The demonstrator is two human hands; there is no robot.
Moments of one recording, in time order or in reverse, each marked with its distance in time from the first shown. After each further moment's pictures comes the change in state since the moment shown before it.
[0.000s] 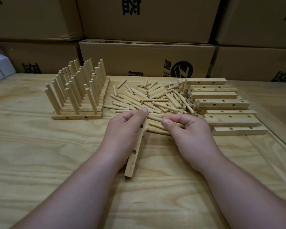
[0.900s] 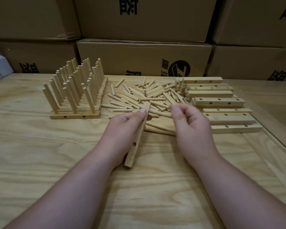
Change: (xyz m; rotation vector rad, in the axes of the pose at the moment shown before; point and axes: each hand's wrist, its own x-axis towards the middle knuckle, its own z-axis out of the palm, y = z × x) left_hand 0.000 0.001 -0.002 0.144 -0.104 -0.017; right_hand -0.004 -0.006 0.000 0.068 0.159 -0.044
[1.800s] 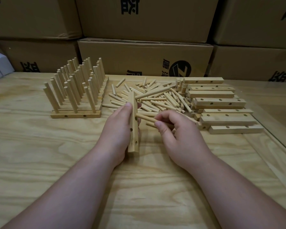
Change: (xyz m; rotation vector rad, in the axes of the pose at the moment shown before) left_hand 0.008 0.001 0.002 -0.264 0.124 -0.029; right_hand -0.006 0.001 0.005 -0.407 -0.262 -0.241
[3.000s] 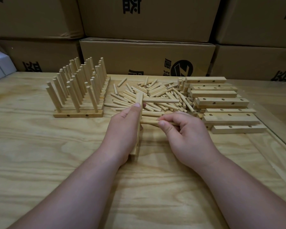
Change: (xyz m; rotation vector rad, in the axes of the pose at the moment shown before) left_hand -0.009 0.002 0.002 0.191 0.043 0.071; right_hand 0.001 -0.003 -0.006 0.076 0.047 -0.040
